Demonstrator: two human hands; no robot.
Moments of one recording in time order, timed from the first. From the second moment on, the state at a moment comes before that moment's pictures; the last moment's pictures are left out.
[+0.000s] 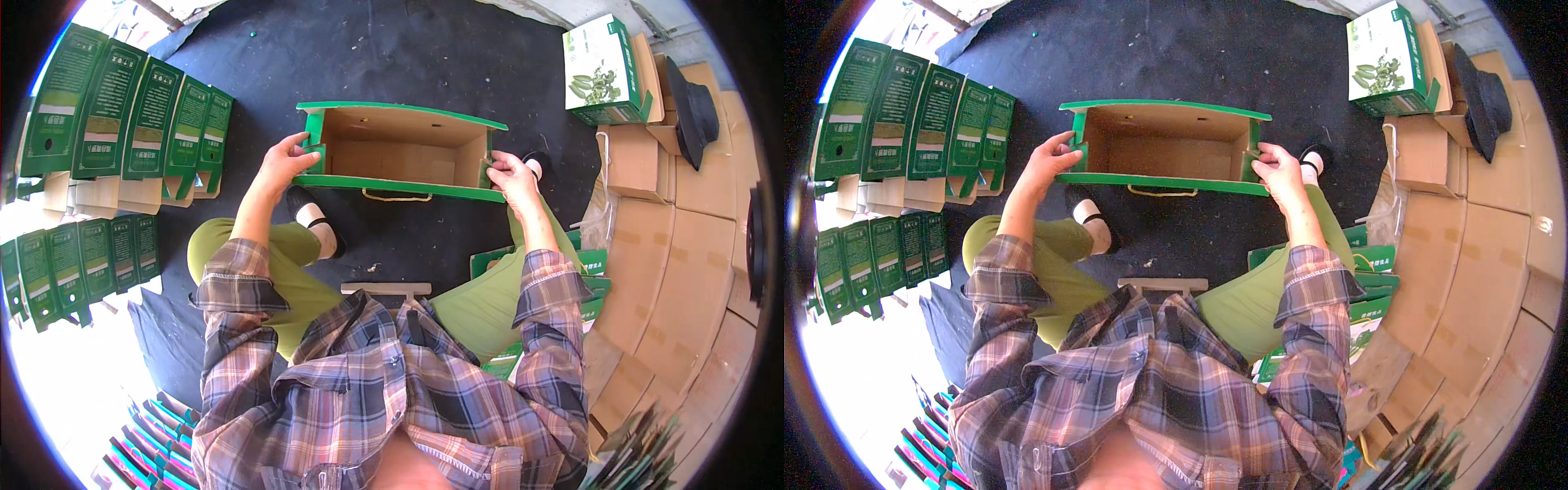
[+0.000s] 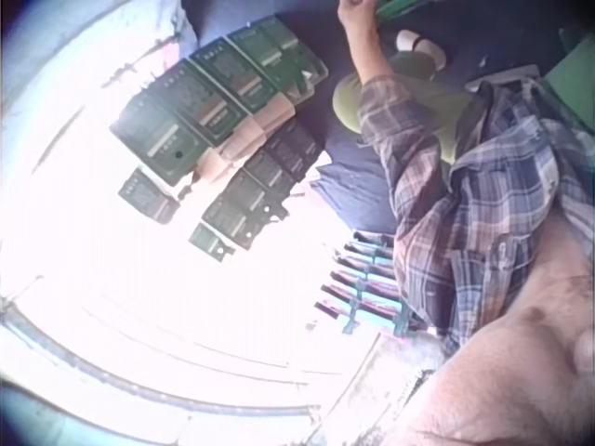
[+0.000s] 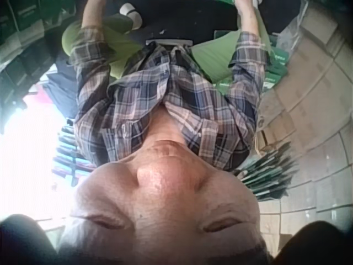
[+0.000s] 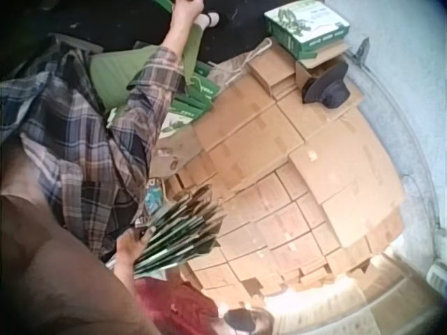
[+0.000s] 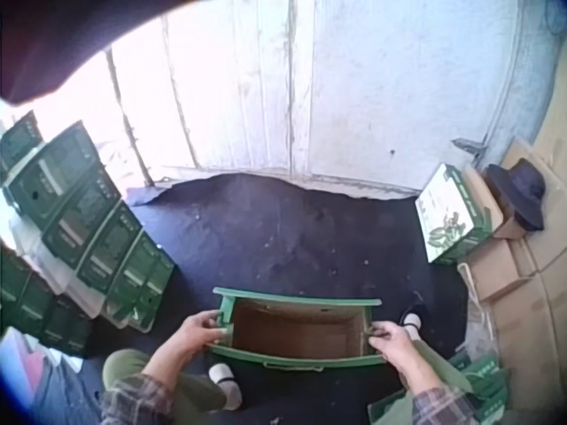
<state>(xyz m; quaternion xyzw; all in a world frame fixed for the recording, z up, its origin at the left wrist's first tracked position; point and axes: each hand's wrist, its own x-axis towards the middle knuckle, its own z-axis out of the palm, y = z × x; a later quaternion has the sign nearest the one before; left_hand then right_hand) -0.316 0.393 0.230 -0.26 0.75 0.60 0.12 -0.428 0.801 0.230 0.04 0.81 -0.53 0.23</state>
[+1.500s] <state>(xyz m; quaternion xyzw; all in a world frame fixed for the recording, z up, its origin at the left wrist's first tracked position) -0.316 0.453 0.229 0.00 1.00 0.08 0.05 -0.395 0.770 0.234 -0.29 0.95 -0.07 0.05</state>
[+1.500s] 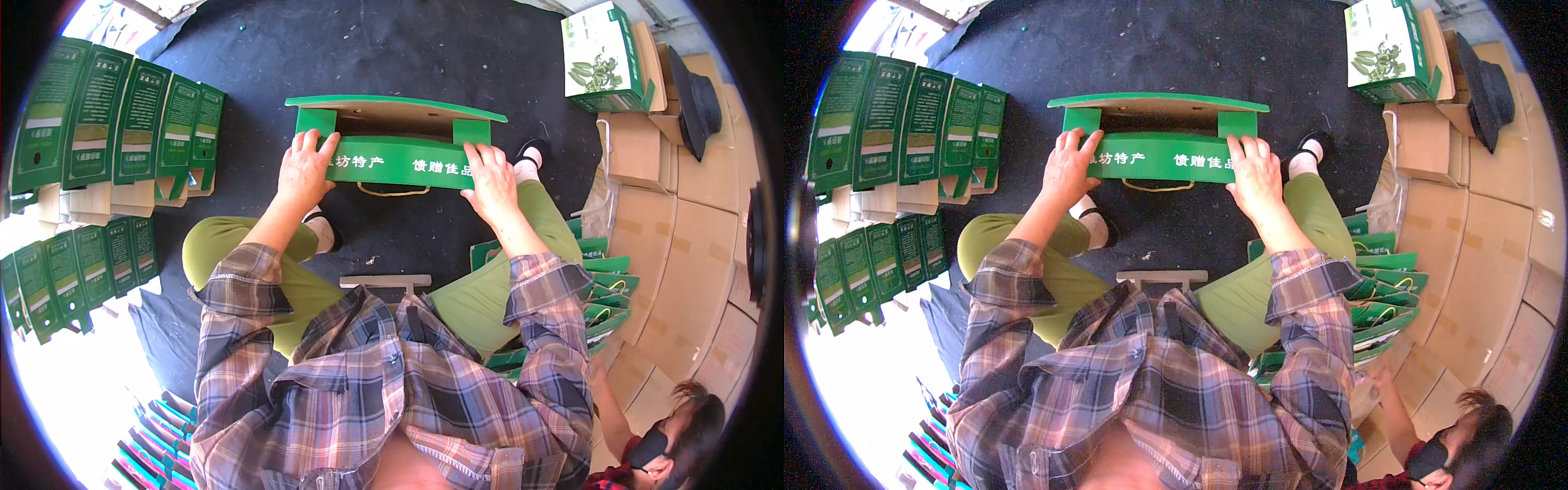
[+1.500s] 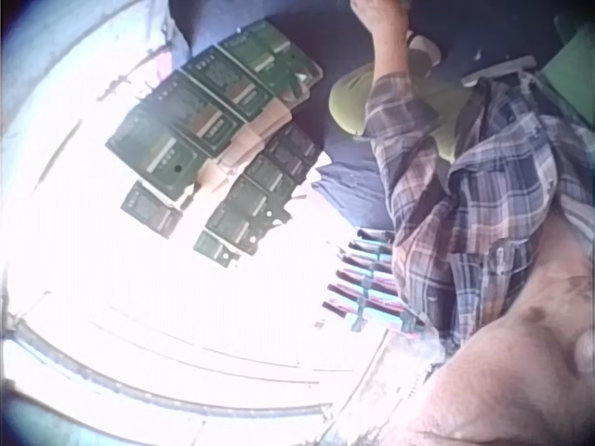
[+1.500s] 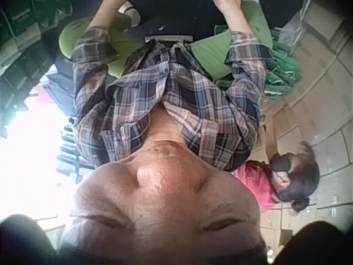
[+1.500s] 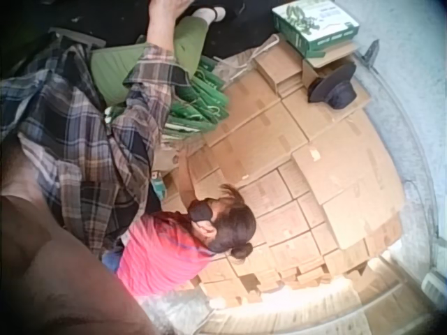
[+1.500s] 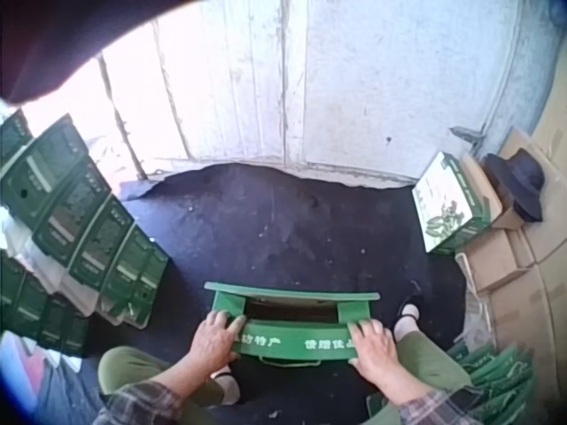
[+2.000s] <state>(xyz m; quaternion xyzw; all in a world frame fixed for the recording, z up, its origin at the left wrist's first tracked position) -0.317 0.448 0.226 -0.01 0.99 0.12 0.03 -0.403 0.776 0.234 -0.33 0.93 -0.13 0.05</state>
